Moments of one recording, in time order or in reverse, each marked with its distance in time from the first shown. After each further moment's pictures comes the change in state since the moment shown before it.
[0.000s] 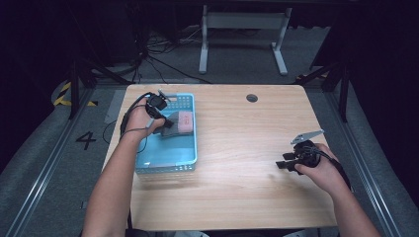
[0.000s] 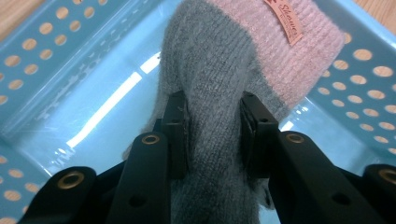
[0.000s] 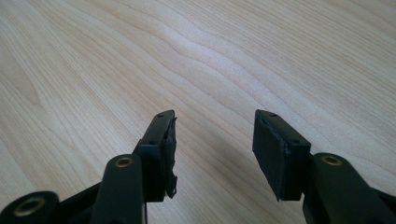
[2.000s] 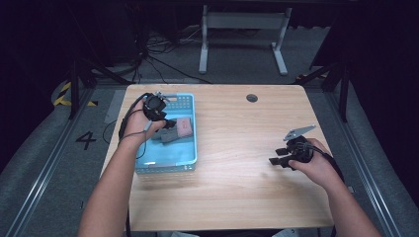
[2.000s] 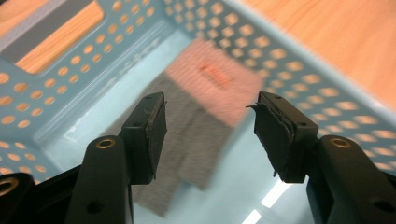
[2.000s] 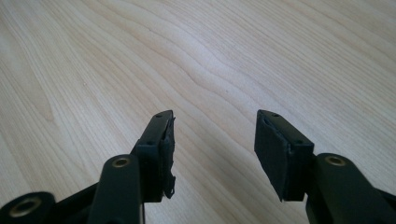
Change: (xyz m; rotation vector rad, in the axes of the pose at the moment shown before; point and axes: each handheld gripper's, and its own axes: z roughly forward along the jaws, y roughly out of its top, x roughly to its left) left arm -0.041 -0.012 -0.039 -0.193 0.070 0.017; right arm 0.005 0.023 0.009 -0.014 0.038 -0.079
